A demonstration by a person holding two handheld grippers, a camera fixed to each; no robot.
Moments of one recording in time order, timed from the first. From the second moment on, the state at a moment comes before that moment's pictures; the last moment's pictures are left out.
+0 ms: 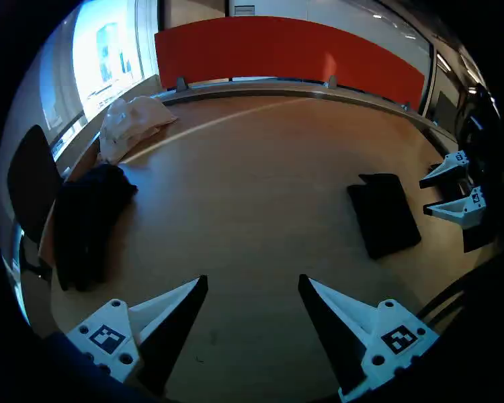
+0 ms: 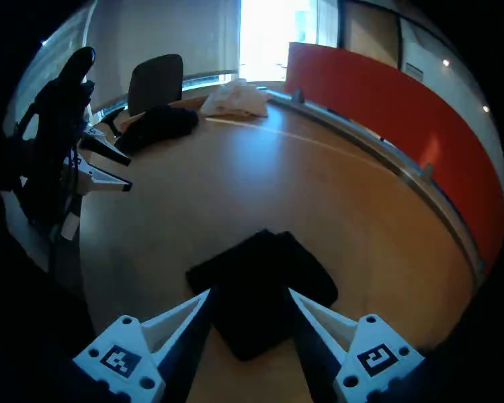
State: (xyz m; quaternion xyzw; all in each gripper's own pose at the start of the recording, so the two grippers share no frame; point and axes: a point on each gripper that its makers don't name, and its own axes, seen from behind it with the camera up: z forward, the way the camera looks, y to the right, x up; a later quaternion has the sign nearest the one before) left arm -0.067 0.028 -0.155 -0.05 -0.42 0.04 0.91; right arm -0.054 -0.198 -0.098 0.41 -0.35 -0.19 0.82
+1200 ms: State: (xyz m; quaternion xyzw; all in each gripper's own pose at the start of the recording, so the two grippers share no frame) left arm -0.067 0.036 -0.153 -0.06 -0.42 0.04 0.91; right arm -0.114 -0.146 -0.136 0.37 -0.42 -0.20 0.80
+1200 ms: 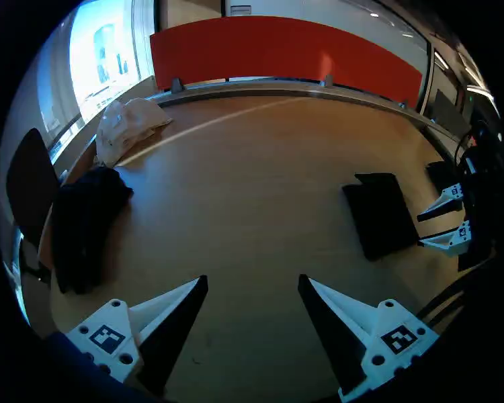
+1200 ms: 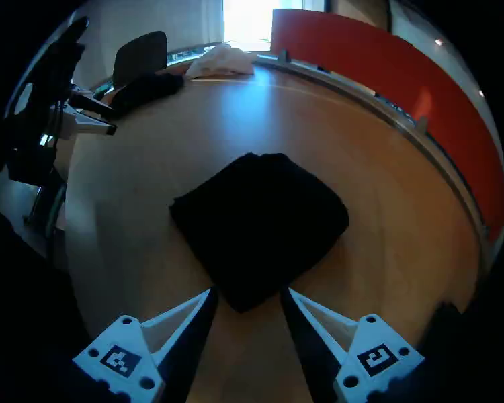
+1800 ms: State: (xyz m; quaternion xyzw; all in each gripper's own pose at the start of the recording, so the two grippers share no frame) left arm -0.069 0.037 -0.153 -0.06 -0.42 0.04 0.91; right arm -0.129 -0.143 -0.145 0.37 -0.44 -0.19 0.80
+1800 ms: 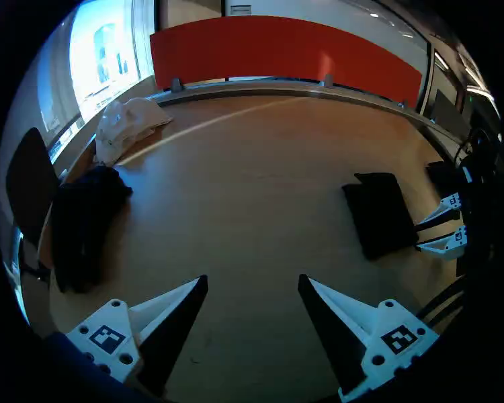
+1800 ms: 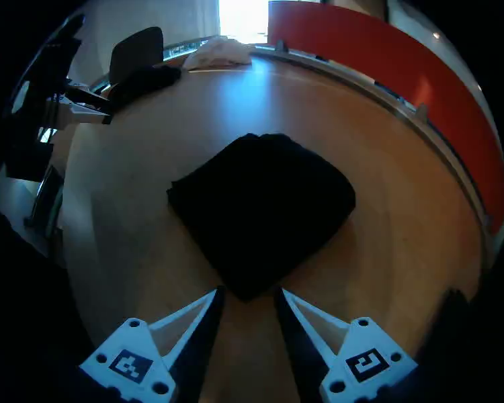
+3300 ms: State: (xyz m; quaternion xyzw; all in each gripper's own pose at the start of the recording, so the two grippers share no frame) left arm -0.062 0.037 -0.152 -0.06 -0.41 0.03 0.91; right arm -0.071 -0.147 -0.106 0.34 -0.36 -0.19 0.84
